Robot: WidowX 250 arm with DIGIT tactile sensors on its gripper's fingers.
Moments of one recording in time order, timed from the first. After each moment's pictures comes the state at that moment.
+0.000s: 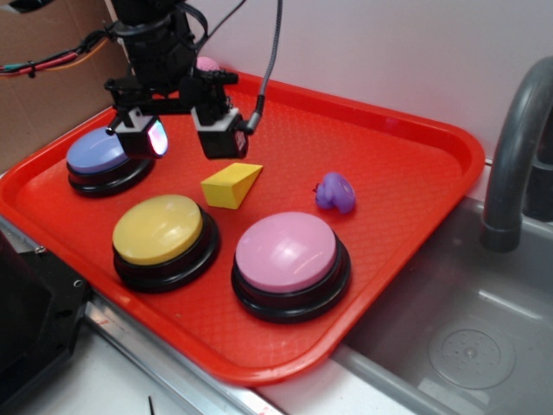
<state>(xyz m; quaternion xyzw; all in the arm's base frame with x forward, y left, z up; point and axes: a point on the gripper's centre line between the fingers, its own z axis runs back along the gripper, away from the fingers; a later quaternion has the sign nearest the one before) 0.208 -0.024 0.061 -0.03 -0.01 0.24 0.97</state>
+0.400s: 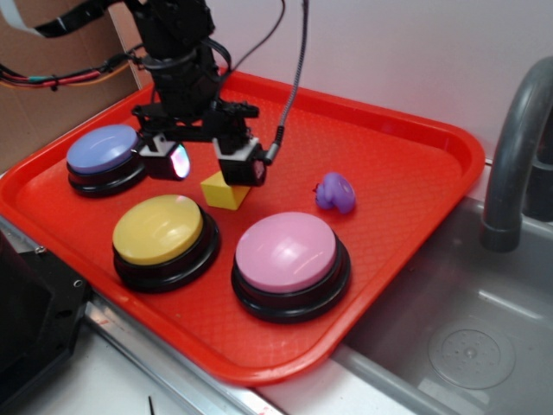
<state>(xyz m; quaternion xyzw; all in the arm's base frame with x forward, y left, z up) 0.222 -0.036 0.035 -0.03 0.00 0.22 0.98</state>
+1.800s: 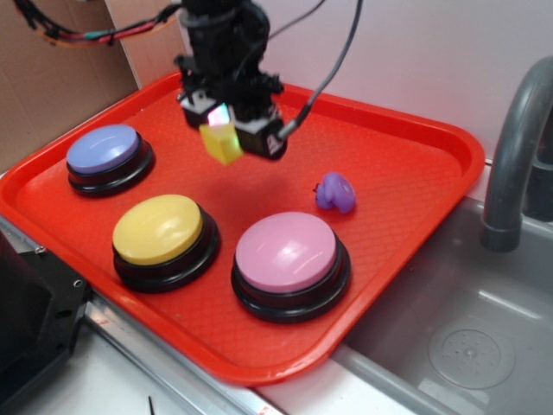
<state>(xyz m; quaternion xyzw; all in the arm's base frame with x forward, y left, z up) 0.258 -0.048 0.096 -0.02 -0.04 0.01 1.00</state>
